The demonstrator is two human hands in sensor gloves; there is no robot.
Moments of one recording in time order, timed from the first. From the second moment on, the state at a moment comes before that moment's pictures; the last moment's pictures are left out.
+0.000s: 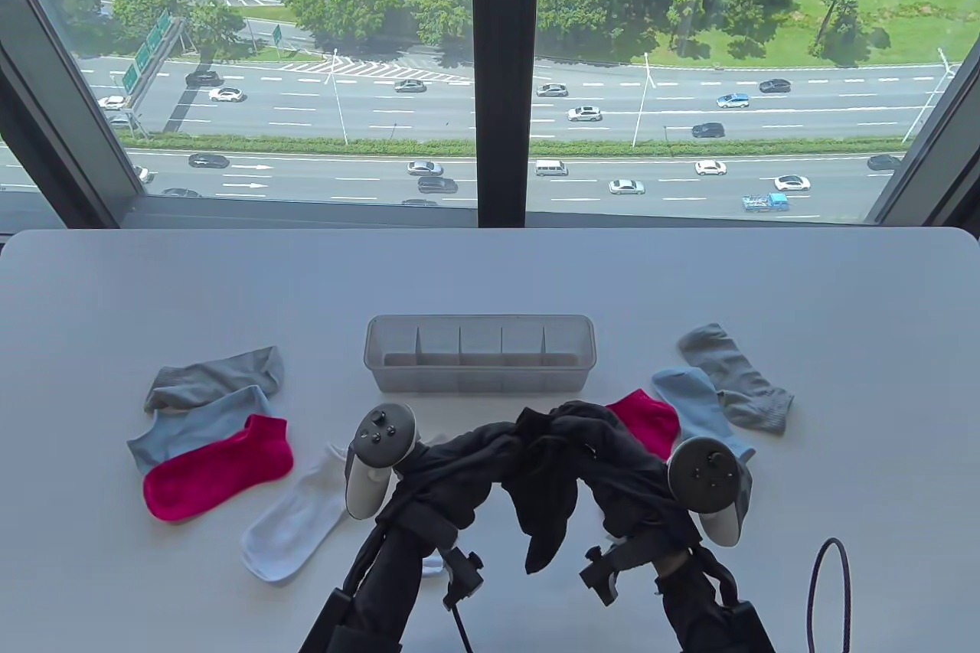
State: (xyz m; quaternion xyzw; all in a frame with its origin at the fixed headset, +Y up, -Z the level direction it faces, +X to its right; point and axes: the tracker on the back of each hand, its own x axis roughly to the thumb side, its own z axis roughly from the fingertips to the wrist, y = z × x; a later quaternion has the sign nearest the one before) left_hand -0.107 -0.697 -0.310 -0.19 -0.24 0.62 0.72; right_hand 0.140 -0.686 -0.287 0.19 -0.04 0.81 0.55
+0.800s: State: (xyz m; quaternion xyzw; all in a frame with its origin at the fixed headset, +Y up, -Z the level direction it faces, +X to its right) left_hand -0.084 -0.668 -0.293 -0.08 -0.24 0.32 0.91; right_hand 0.149 -0.688 -0.295 0.21 0.00 0.86 0.46
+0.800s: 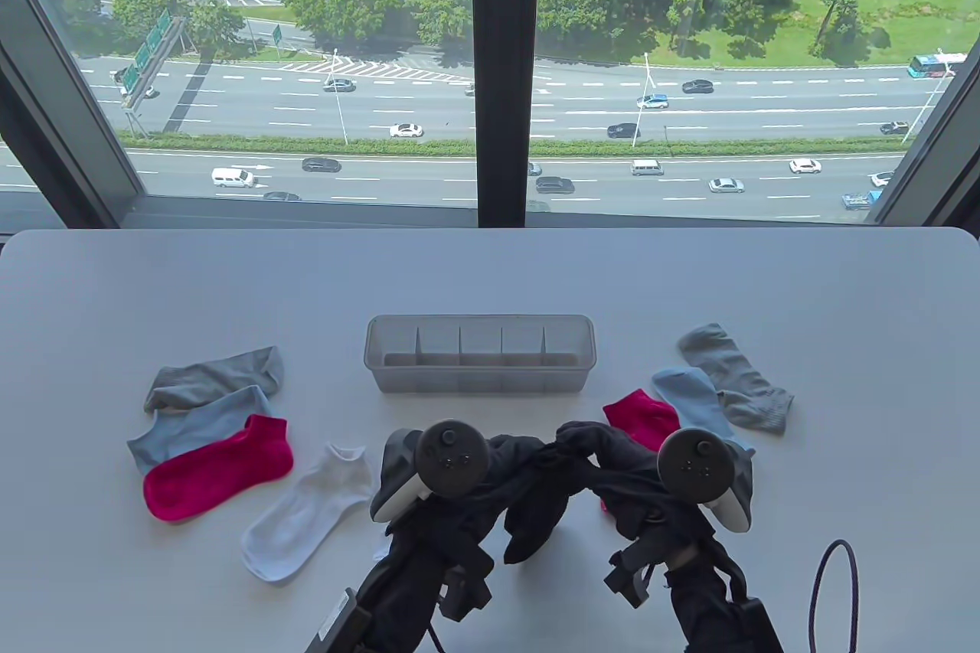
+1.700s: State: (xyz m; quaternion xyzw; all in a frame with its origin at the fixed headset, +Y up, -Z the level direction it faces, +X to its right) left_hand -0.052 -0.752 -0.297 -0.41 -0.20 0.06 0.89; right_hand 0.117 -0.736 -0.298 0.23 0.31 0.91 0.19
